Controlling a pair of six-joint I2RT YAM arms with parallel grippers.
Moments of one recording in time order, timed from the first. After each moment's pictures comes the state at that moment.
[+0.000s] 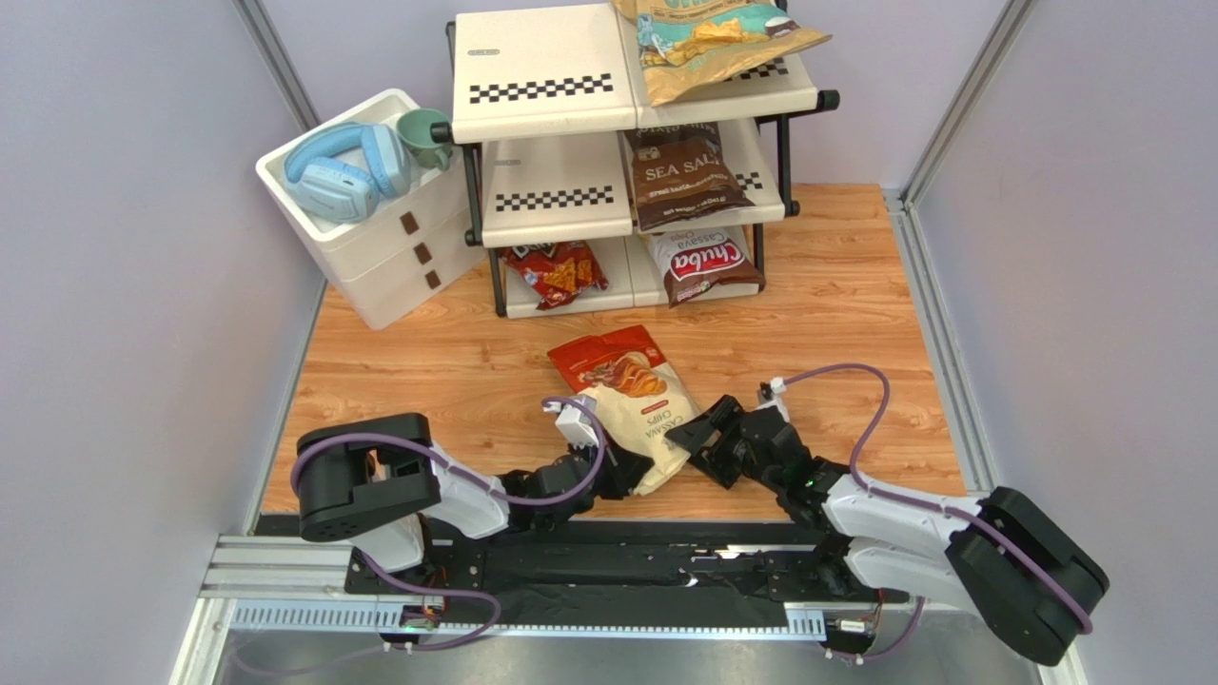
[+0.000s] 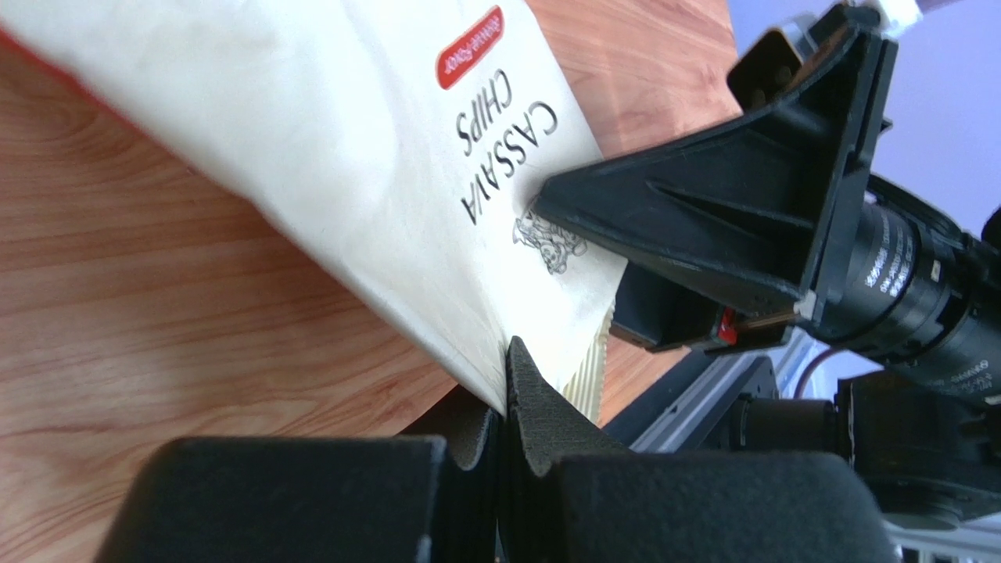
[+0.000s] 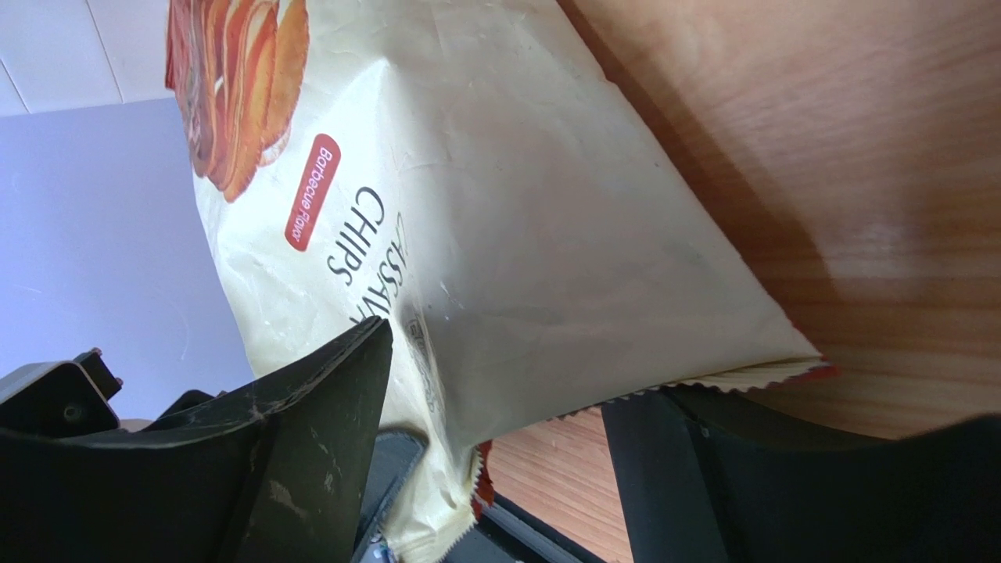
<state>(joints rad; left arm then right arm) -1.29 1.58 0.31 0.94 -0.48 -1.07 0.74 1.04 0.14 0.32 0.03 1.35</state>
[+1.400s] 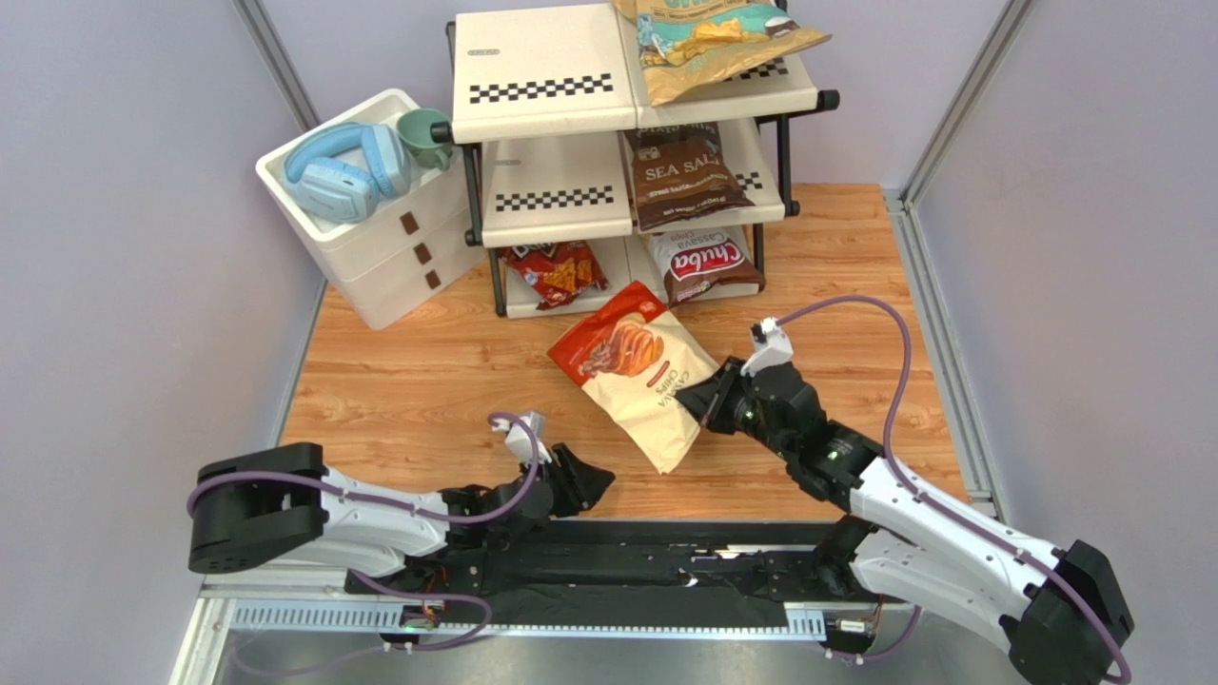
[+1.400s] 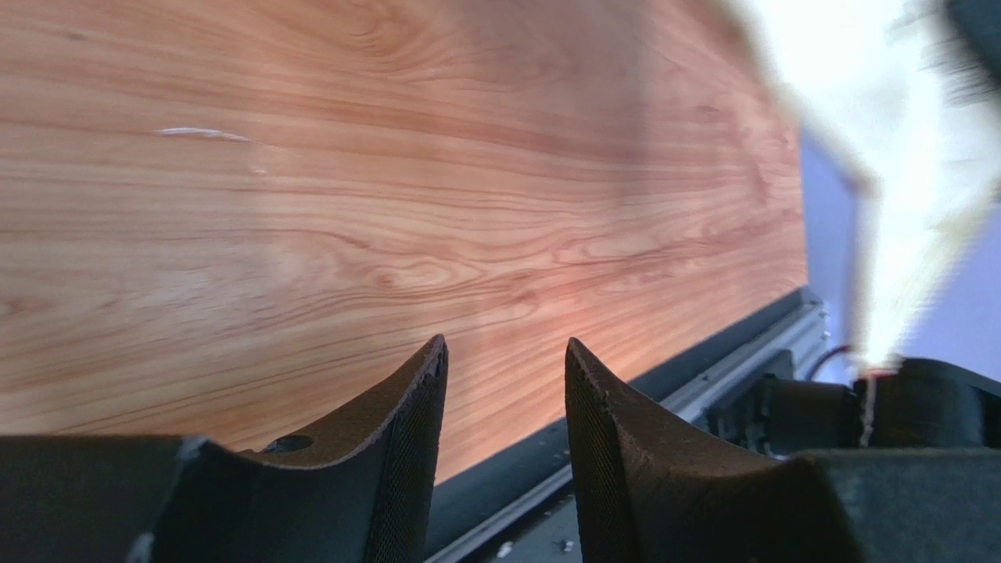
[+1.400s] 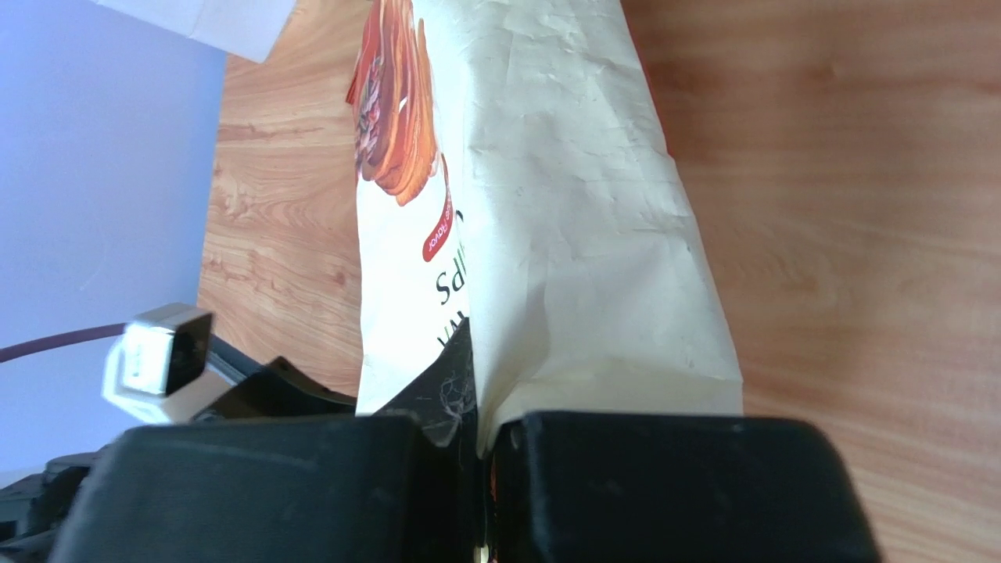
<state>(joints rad) -1.34 1.18 0.12 0.62 -0.57 -1.22 0.76 0.84 0.44 -0.03 0.10 0.89</state>
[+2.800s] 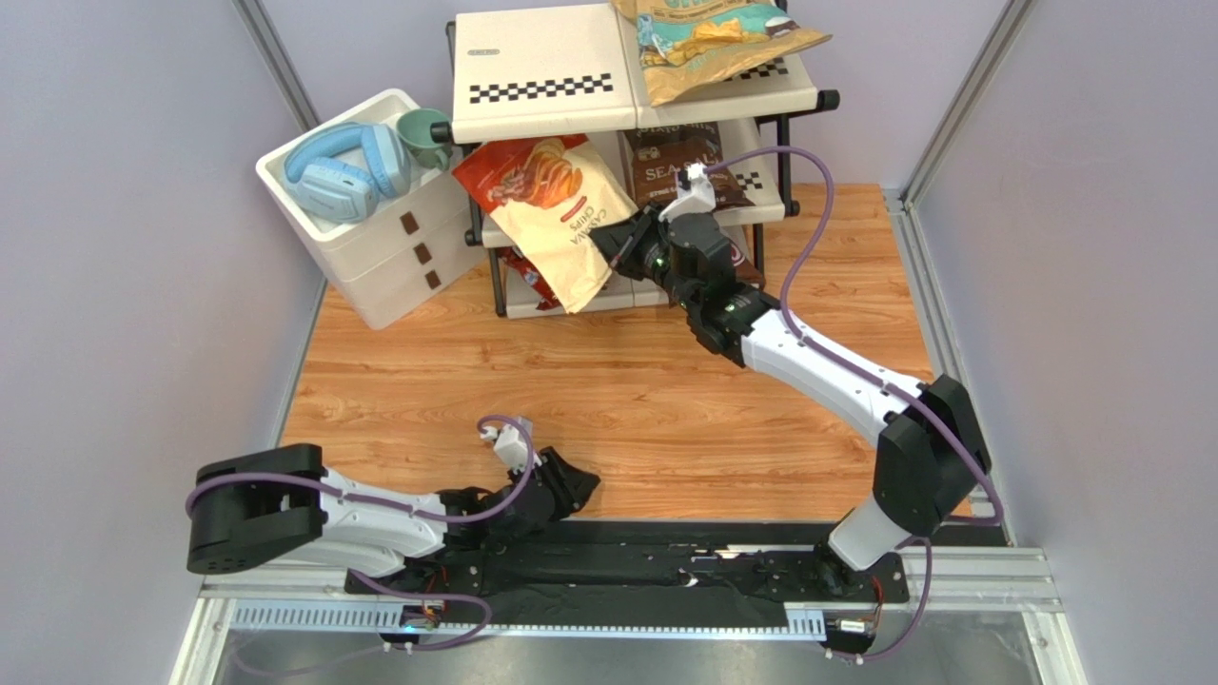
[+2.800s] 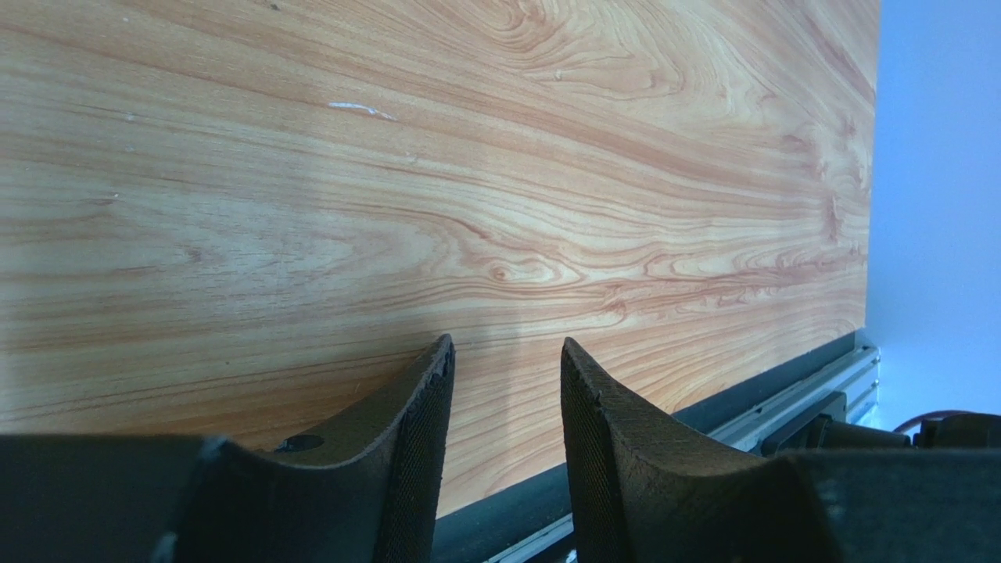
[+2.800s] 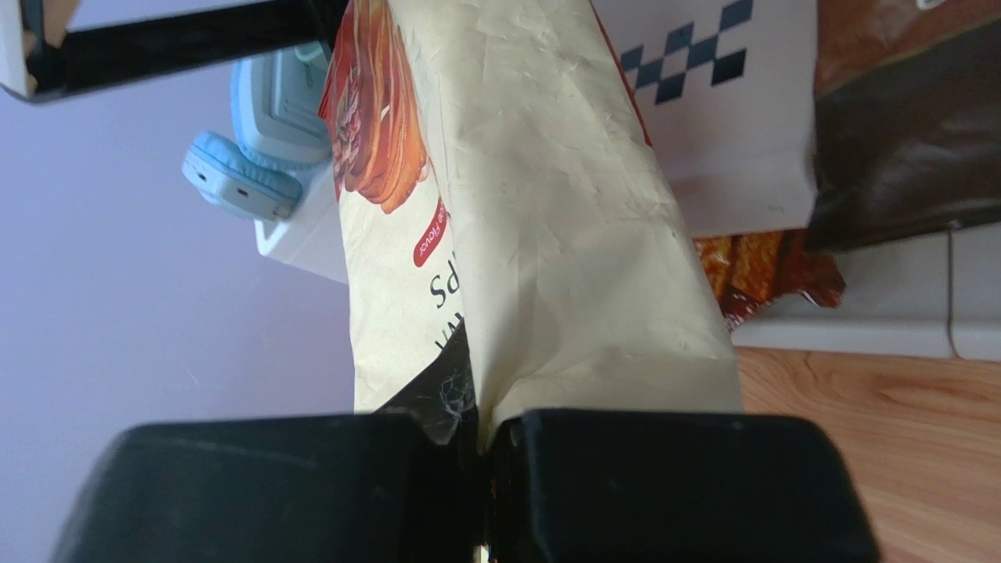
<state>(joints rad) -1.34 1.17 0.10 0.47 -0.63 -1.34 0.69 1.57 1.26 0.19 0.11 0.83</state>
